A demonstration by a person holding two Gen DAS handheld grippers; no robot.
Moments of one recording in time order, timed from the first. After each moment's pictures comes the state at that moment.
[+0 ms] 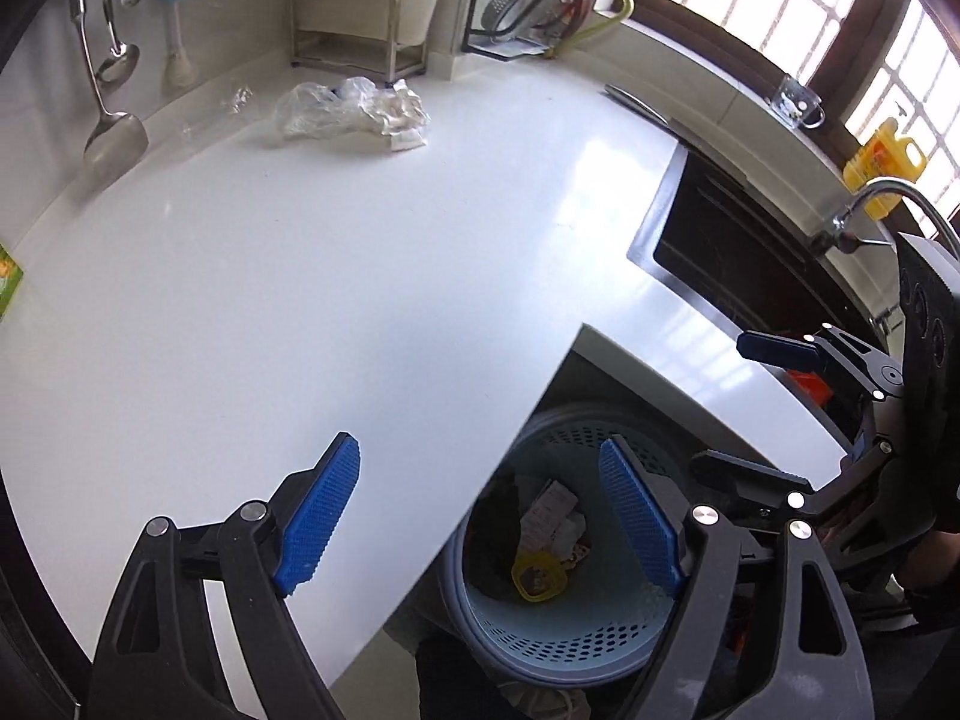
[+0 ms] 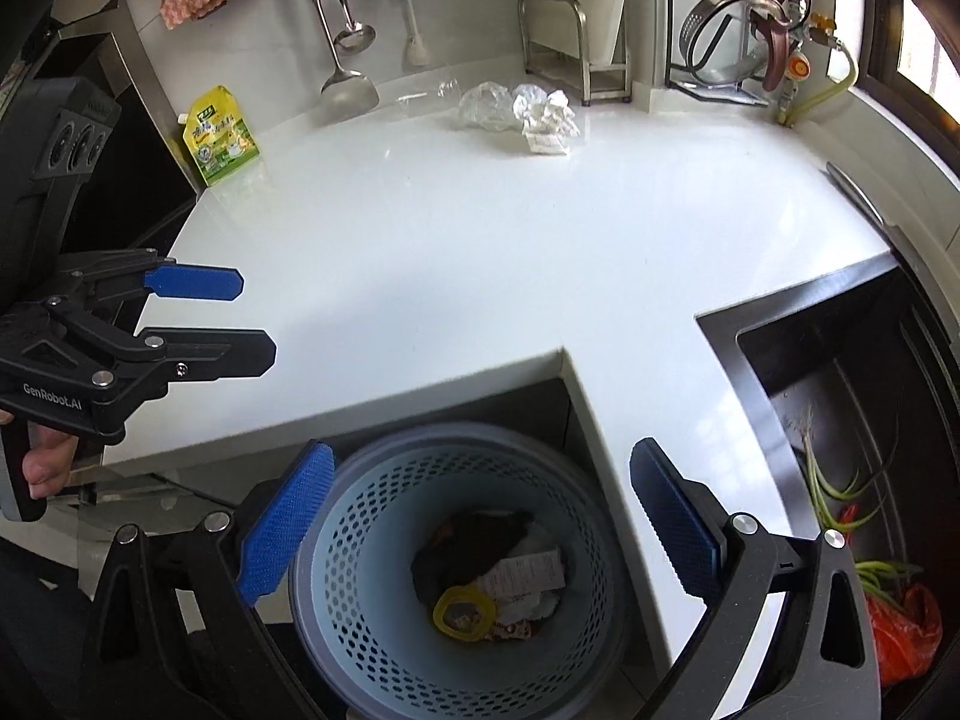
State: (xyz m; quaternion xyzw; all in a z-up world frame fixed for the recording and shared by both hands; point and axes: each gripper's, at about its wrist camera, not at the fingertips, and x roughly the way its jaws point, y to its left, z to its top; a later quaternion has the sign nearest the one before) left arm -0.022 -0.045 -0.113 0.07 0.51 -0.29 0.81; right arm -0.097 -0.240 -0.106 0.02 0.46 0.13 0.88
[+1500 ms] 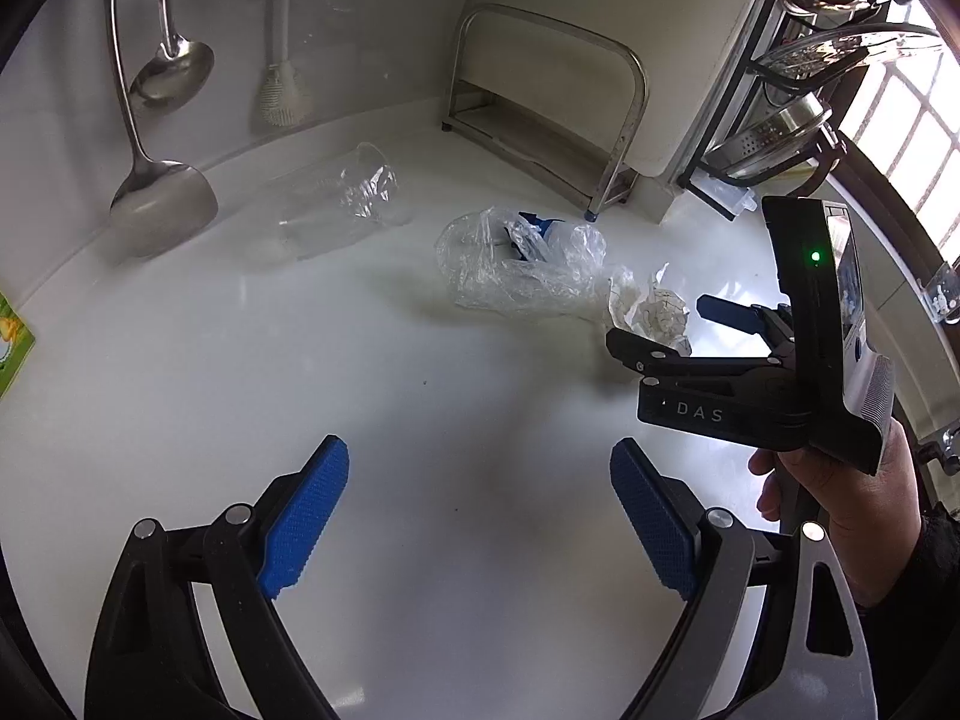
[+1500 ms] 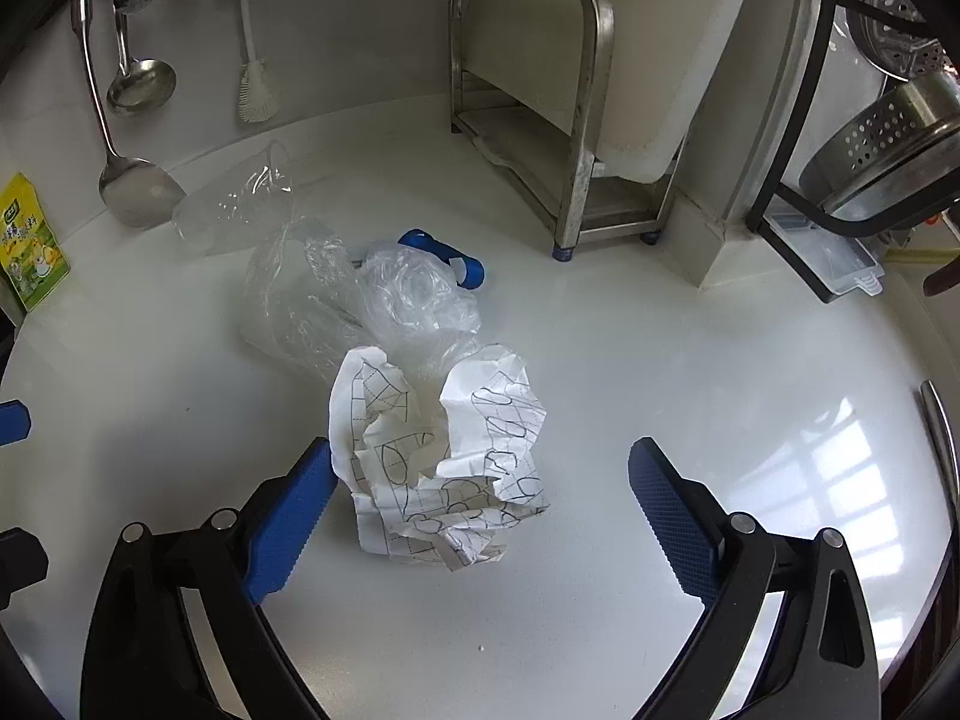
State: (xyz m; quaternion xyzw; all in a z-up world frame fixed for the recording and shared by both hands) left arm 0.201 -0.030 -0.134 0.01 0.48 -0.18 0.86; right arm 0.257 -0.228 -0.159 -0.02 0.46 0.07 0.89
